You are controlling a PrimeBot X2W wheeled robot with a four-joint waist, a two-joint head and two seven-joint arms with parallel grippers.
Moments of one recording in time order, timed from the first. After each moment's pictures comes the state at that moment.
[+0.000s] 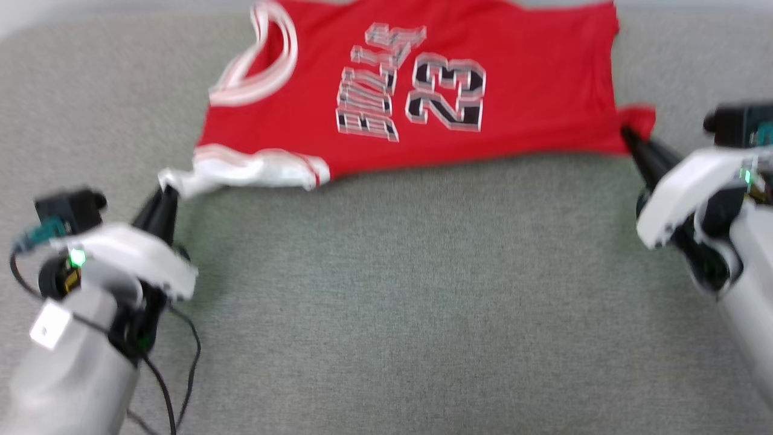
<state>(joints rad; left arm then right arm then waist) -0.63 0.47 -0.43 0.67 -0.89 -0.09 -0.22 -0.81 -0.41 0.49 0.74 0.75 0.13 -0.02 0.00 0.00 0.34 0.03</state>
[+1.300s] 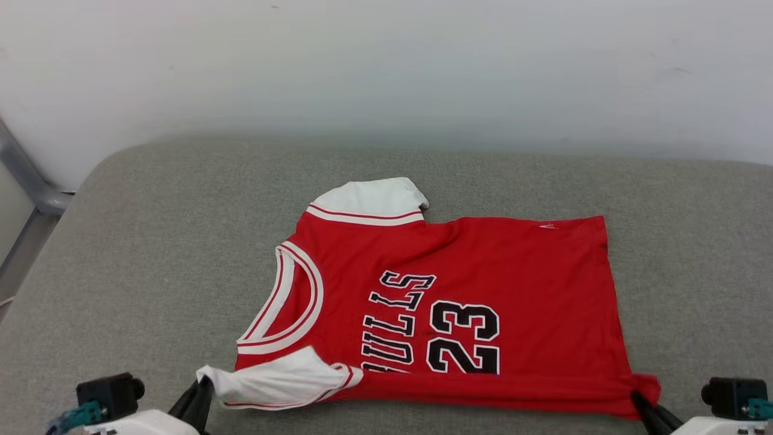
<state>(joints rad) 0.11 0.62 -0.42 -0.03 -1.02 0.25 -0.07 0.15 -0.24 -0.02 0.17 0.44 0.13 0.23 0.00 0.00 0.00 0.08</state>
